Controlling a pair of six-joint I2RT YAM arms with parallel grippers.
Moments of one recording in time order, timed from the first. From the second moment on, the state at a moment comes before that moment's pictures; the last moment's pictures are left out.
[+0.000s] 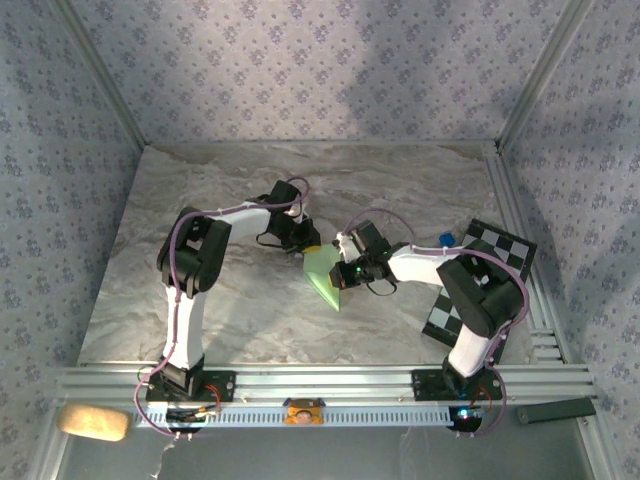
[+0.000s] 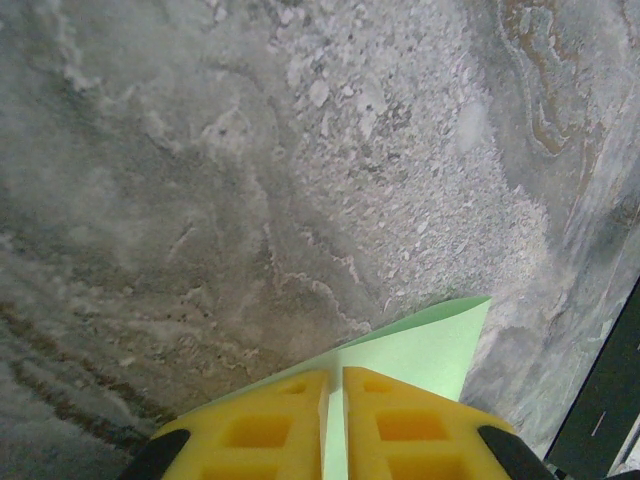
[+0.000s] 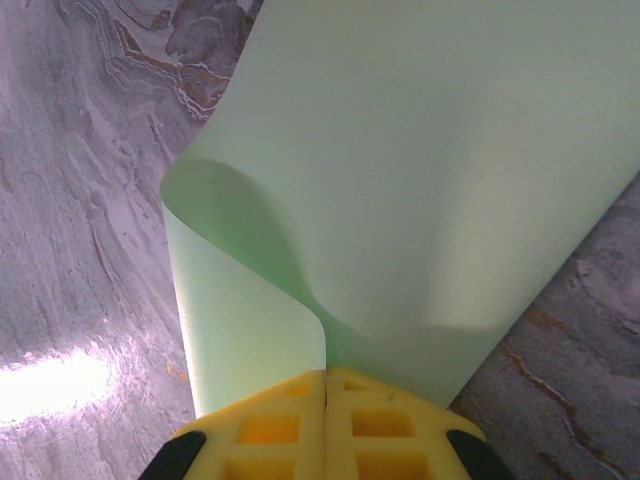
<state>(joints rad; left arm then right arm) -0.50 2.10 1.36 -0.41 0.58 -0.67 0.63 1.73 0.83 -0.10 -0.43 0.33</state>
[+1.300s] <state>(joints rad) -0.46 1.77 1.17 -0.31 0.49 -0.75 0.63 1.75 0.82 -0.04 -0.43 0.38</state>
